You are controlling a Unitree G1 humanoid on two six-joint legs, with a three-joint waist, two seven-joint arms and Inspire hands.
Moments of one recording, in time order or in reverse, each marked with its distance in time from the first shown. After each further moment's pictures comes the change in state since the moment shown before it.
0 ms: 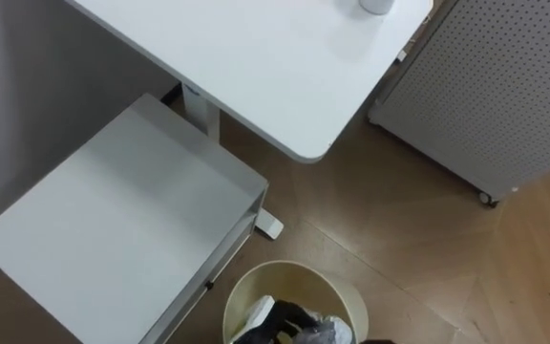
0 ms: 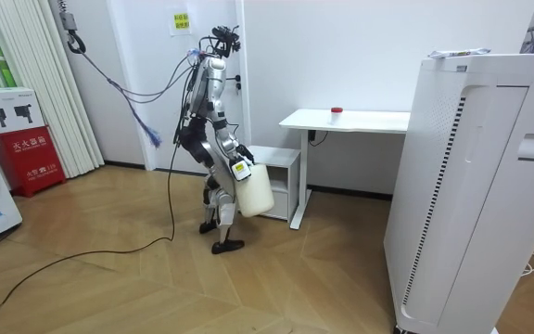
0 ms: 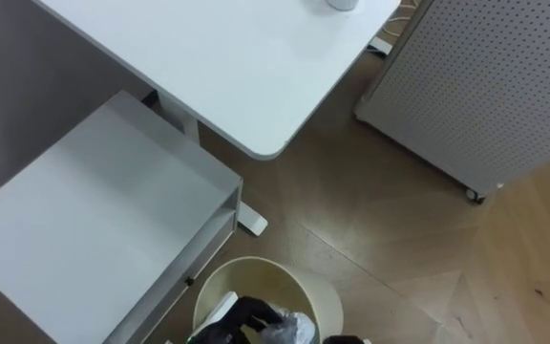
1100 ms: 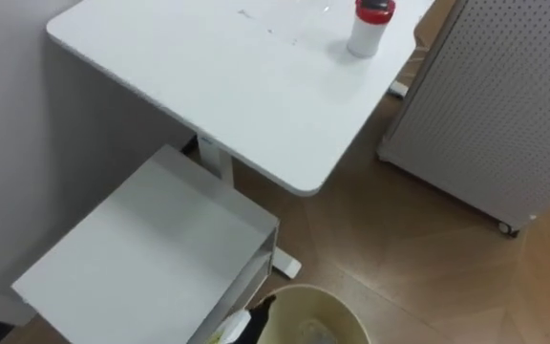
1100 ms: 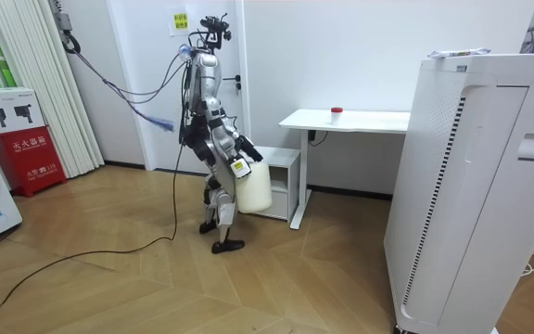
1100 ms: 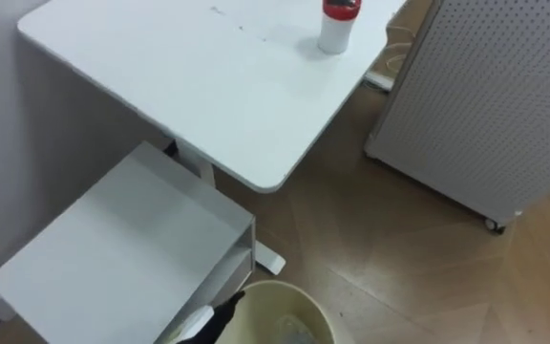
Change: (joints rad) left arm 0.094 0.124 0.042 -0.045 0.140 -0.057 -0.003; right arm 0.075 -0.030 -0.122 0.028 -0.031 0.000 0.072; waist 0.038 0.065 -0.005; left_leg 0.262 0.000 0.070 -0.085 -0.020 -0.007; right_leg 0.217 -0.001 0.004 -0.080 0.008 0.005
